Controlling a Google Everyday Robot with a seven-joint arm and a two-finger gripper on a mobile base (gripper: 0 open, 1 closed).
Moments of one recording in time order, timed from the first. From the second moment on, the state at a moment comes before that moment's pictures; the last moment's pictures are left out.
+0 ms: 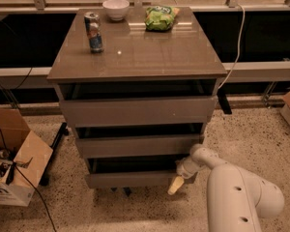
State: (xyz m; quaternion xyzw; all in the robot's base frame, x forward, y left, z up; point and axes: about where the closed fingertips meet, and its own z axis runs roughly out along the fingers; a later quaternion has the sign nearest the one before) arm 0.647 -0.176 0.186 -0.54 0.80 0.19 0.16
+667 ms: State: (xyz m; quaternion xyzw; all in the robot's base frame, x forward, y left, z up) arm 0.630 -0.192 0.174 -0.53 0.82 0.19 0.13
